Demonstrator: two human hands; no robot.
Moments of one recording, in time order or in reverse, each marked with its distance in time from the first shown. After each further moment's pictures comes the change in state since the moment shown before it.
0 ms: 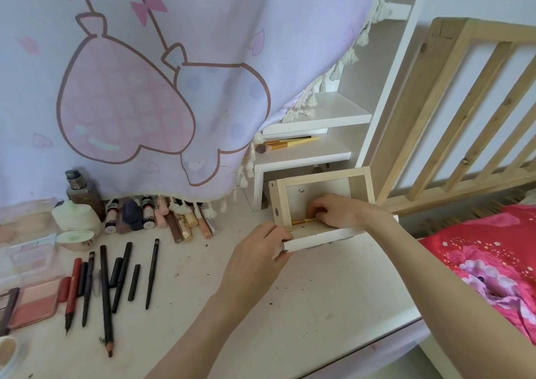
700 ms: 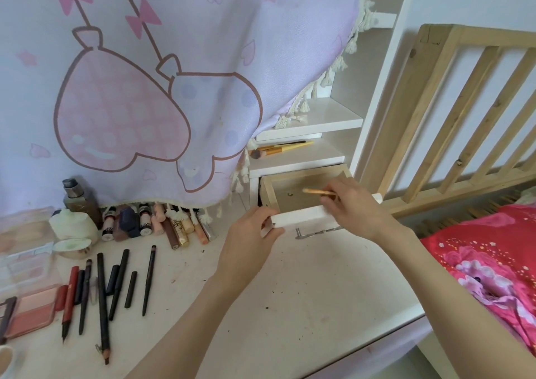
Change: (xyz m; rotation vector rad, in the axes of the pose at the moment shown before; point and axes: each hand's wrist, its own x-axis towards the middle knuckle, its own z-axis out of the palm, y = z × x) left_hand 0.029 -0.002 -0.007 -0.241 0.011 -0.280; right_hand -0.037 0.014 0.001 0.047 0.673 -0.190
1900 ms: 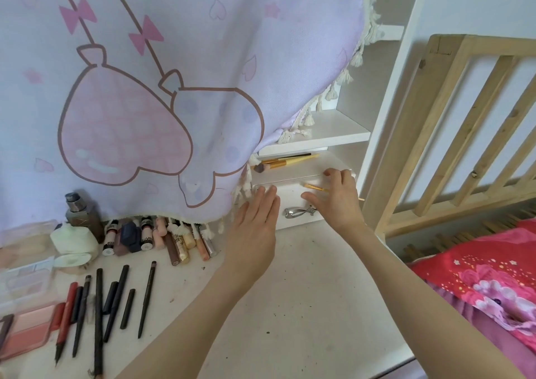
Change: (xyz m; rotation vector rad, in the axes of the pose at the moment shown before) left_hand 0.040 -0.028 0.019 0.770 0.037 0.315; right_hand 0.059 0.016 0.053 0.132 0.266 0.297
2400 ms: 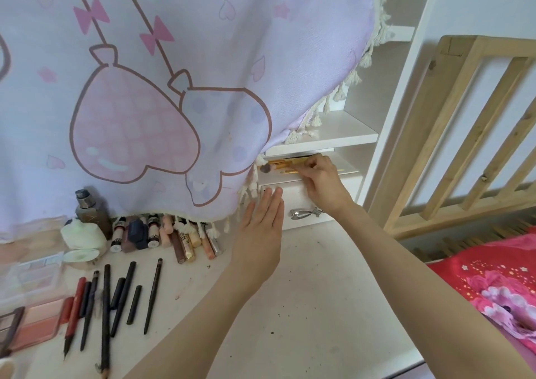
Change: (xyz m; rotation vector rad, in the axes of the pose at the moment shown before) left_hand -0.003 0.001 0.002 0.120 -0.061 0.024; right_hand 0.033 -0.022 0.014 -0.067 -0.012 -0.437
